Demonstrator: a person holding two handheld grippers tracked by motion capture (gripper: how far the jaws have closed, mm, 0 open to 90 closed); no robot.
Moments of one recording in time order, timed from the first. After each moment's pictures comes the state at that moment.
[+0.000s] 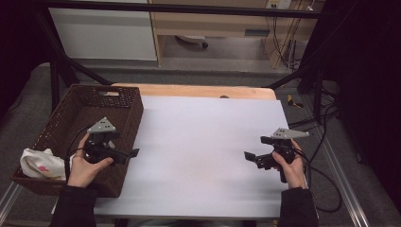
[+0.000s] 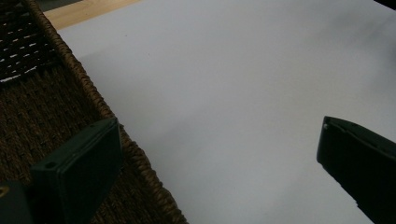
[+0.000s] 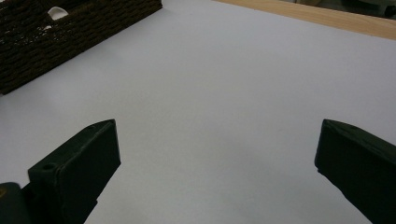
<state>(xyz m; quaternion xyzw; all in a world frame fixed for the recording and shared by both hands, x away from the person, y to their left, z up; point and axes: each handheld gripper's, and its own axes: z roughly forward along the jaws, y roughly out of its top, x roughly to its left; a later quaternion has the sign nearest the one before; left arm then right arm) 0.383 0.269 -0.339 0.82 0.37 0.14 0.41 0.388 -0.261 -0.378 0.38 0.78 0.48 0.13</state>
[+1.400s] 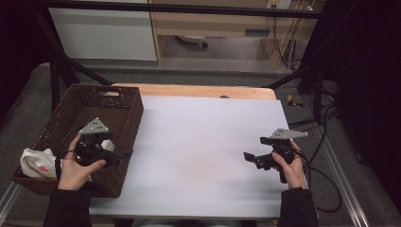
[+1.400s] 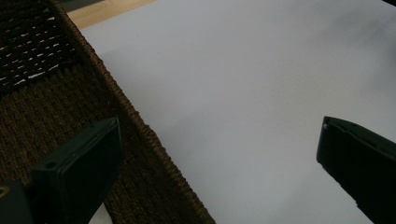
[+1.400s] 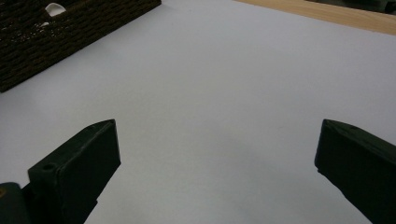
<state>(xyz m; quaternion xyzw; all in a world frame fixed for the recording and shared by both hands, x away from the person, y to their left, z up) 0.367 0.278 -0.322 0.82 0.38 0.16 0.39 0.388 -0.259 -0.378 0.38 0.78 0.47 0.12</state>
